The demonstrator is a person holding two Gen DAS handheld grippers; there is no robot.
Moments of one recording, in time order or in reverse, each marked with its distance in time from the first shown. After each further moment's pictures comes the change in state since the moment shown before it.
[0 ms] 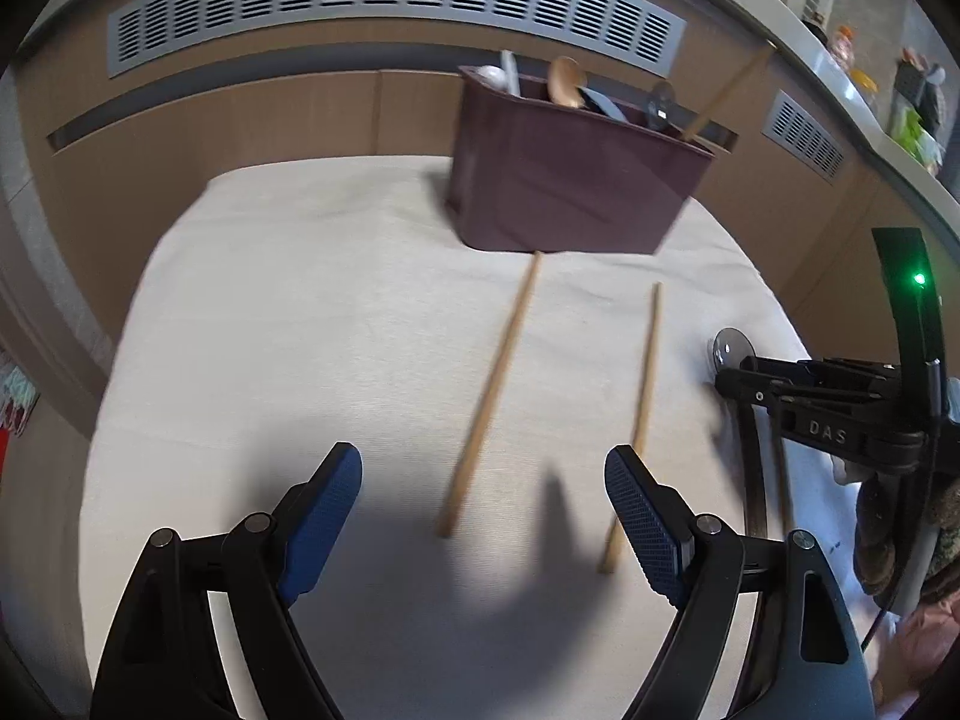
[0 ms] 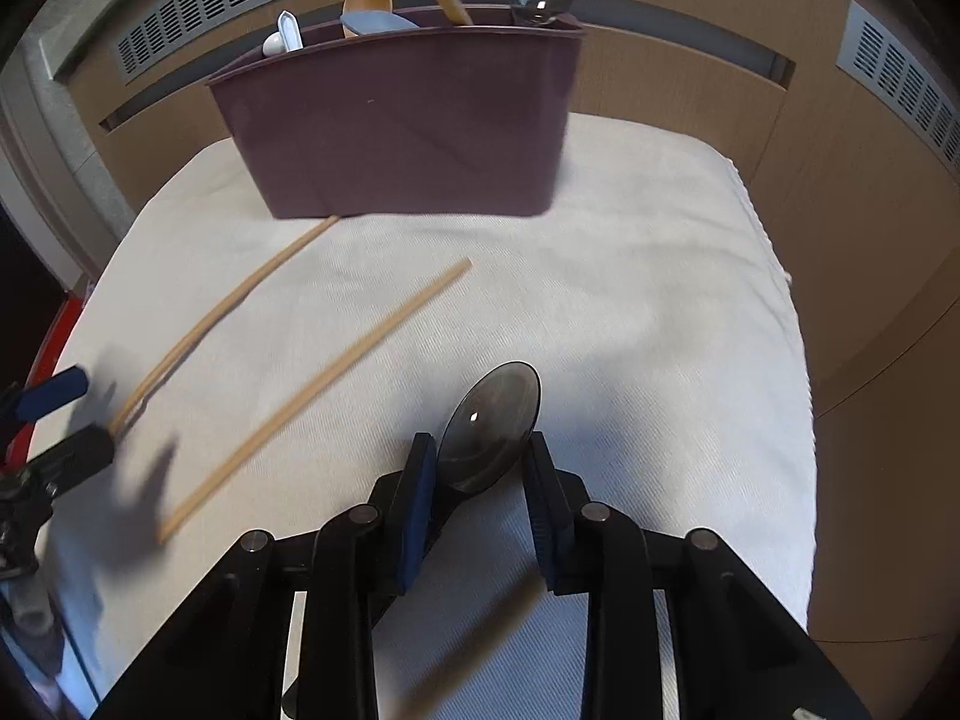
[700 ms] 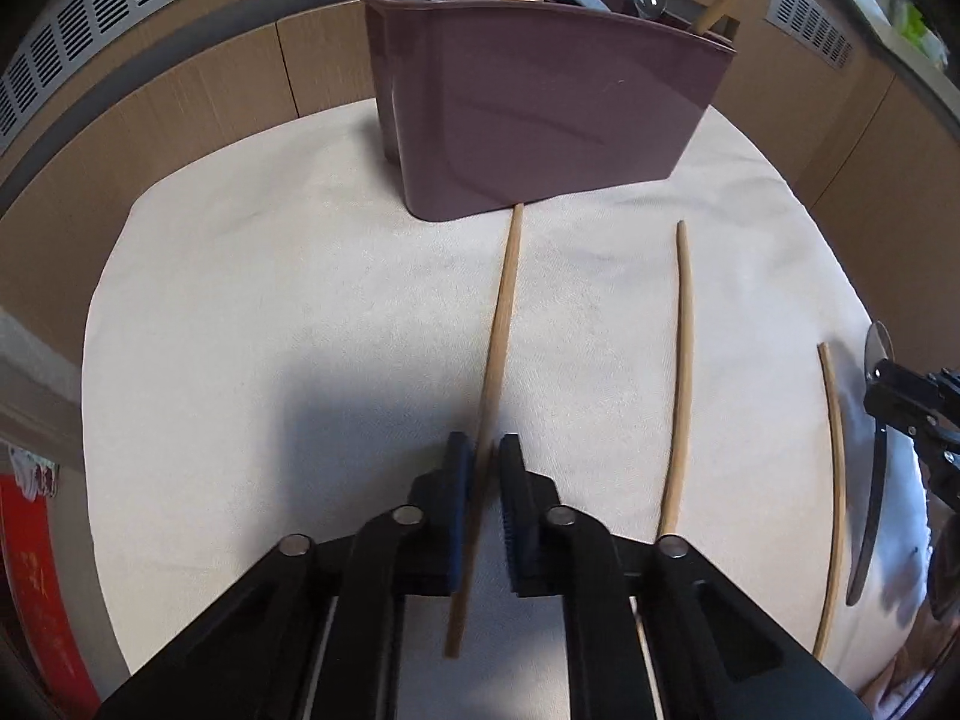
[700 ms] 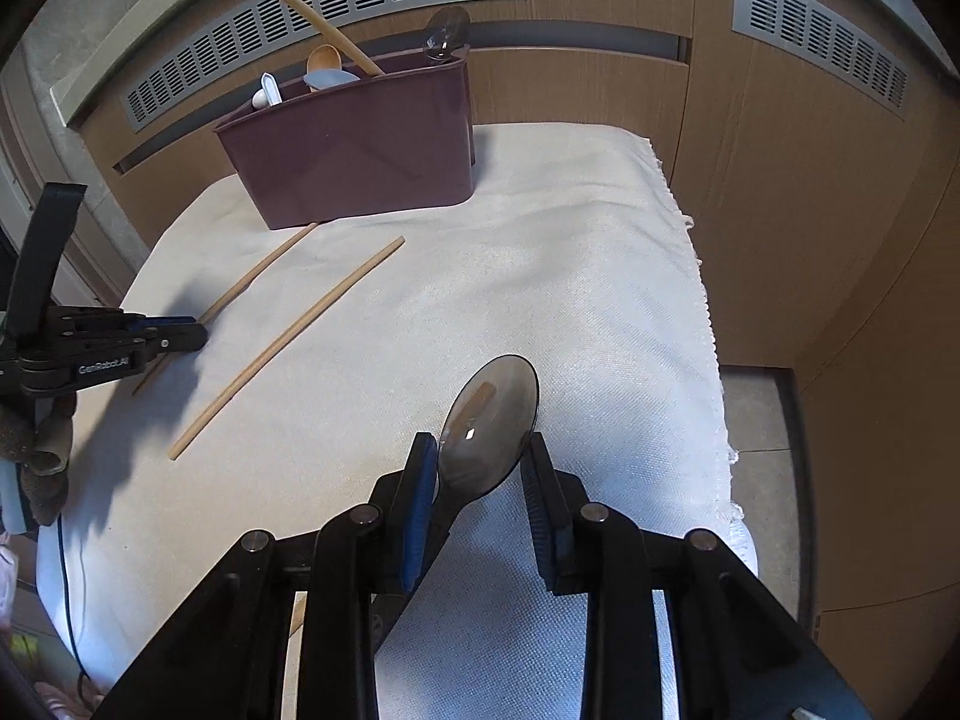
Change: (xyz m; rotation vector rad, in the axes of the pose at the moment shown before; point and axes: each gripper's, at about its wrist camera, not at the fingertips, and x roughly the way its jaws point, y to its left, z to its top) left arm 0.055 -0.018 0.042 0.161 0.238 0.052; right arm -0.039 -0.055 -0.039 0.075 -0.076 0.035
